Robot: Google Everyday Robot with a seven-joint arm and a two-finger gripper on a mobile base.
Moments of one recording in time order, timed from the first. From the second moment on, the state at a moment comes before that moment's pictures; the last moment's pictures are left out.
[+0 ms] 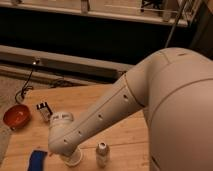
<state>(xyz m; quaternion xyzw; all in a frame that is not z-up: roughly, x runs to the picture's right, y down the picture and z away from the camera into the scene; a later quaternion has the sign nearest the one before) -0.174 0.251 0.654 -0.29 -0.02 0.15 0.95</state>
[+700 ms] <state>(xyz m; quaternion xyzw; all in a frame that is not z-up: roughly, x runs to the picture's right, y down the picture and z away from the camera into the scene) -0.215 0.047 0.595 -0.21 -0.01 0.16 0.96</state>
